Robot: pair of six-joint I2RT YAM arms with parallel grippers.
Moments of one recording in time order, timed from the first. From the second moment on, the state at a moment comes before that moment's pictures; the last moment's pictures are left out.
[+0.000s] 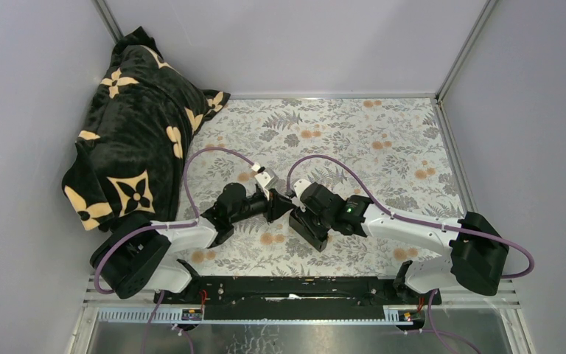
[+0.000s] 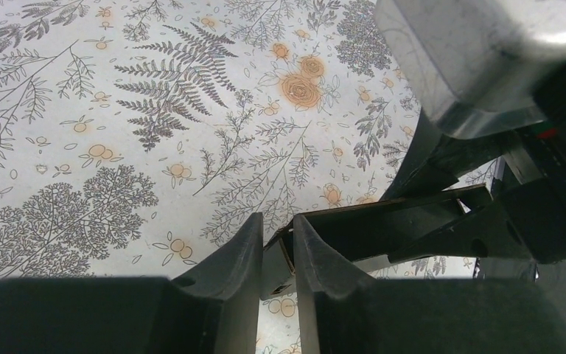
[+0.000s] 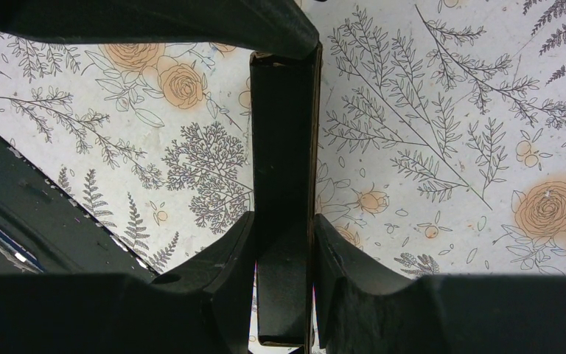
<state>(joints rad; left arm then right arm) -0.68 1.36 0.37 0.79 0.40 -0.23 1.01 1.36 0.85 -0.47 0.07 0.19</state>
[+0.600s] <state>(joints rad) -0.68 1.35 0.35 0.79 0.40 -0.24 1.02 1.36 0.85 -0.47 0.07 0.19</state>
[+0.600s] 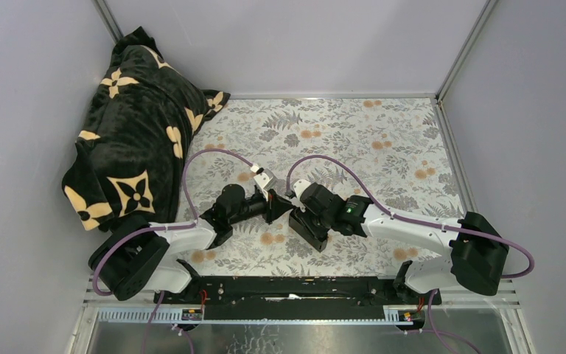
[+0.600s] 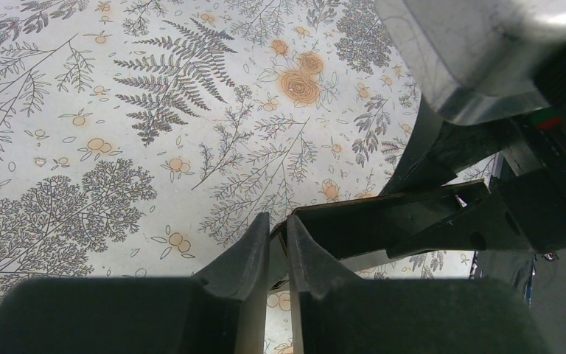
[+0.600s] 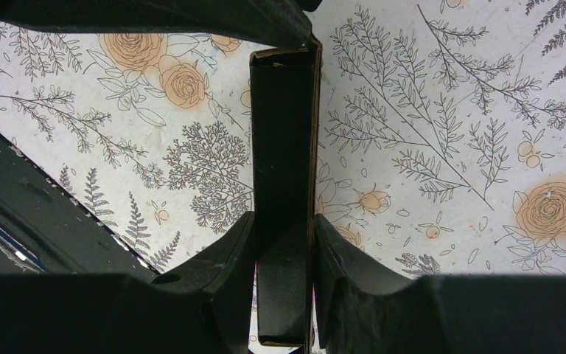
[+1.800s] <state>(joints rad) -0.73 1.33 0.35 0.78 0.37 -0.25 1.02 1.36 0.85 -0.47 0.07 0.19</state>
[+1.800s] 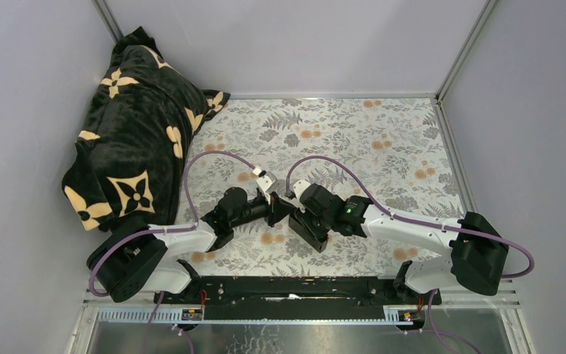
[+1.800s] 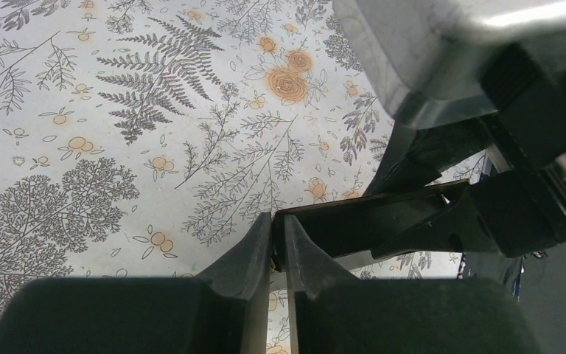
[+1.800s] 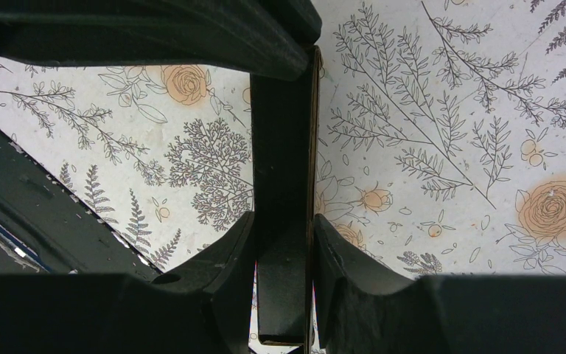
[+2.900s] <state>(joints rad) -0.83 1.30 0.34 0.74 0.17 -0.25 1.03 1.36 0.85 -0.47 0.08 0.20</state>
